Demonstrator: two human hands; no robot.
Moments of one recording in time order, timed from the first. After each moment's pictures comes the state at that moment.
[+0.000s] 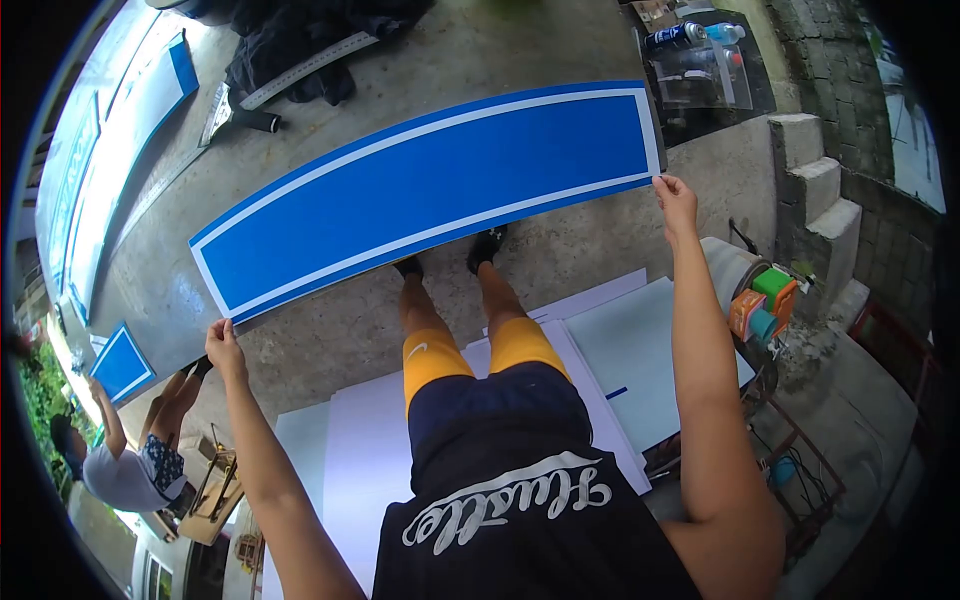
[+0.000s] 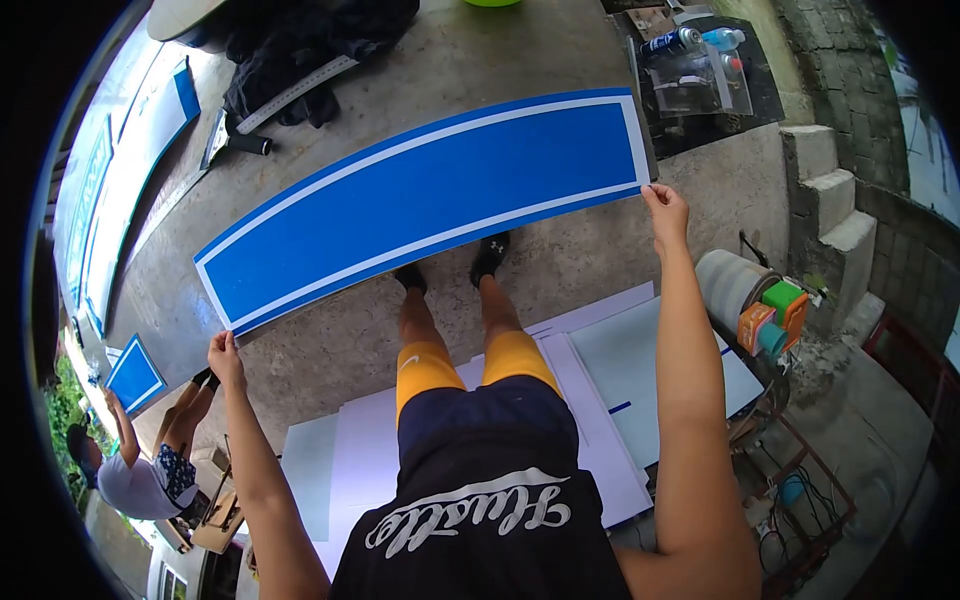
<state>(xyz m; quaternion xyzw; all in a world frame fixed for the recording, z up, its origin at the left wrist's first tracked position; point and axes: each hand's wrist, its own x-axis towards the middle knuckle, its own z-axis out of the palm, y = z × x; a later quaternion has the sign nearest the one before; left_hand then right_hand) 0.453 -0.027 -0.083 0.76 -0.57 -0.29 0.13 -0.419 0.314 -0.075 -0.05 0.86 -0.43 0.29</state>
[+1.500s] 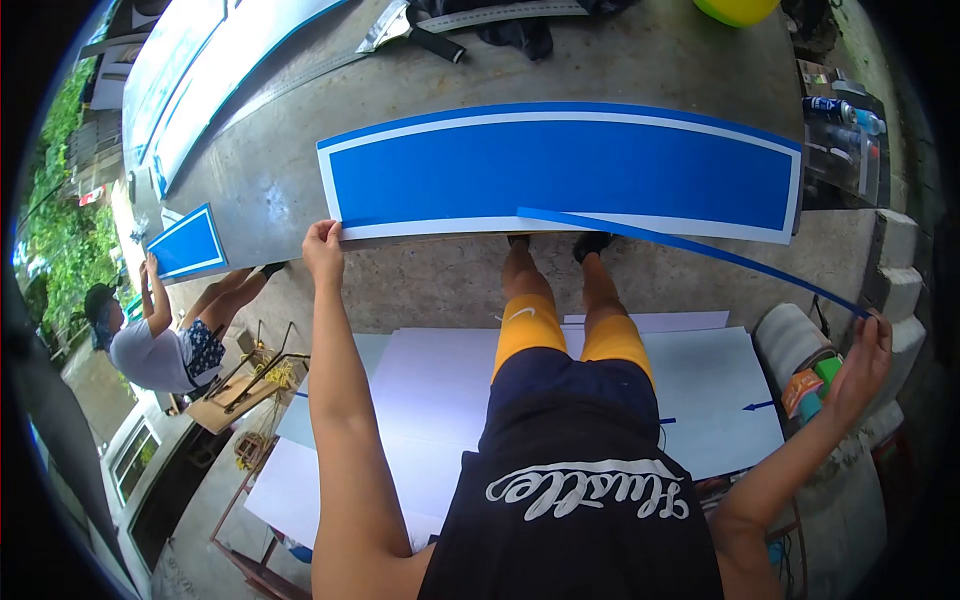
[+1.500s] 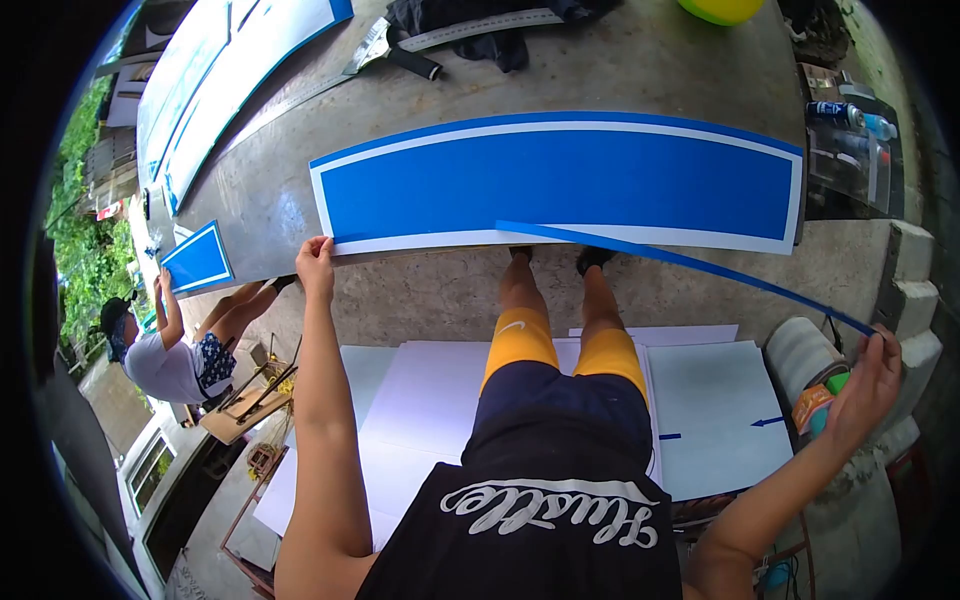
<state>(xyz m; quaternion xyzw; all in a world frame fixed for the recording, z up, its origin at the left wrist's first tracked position) 0.411 -0.038 -0.065 0.78 -0.56 -0.25 0.13 -0.394 0.329 0.179 -0.23 0.79 -0.52 0.21</state>
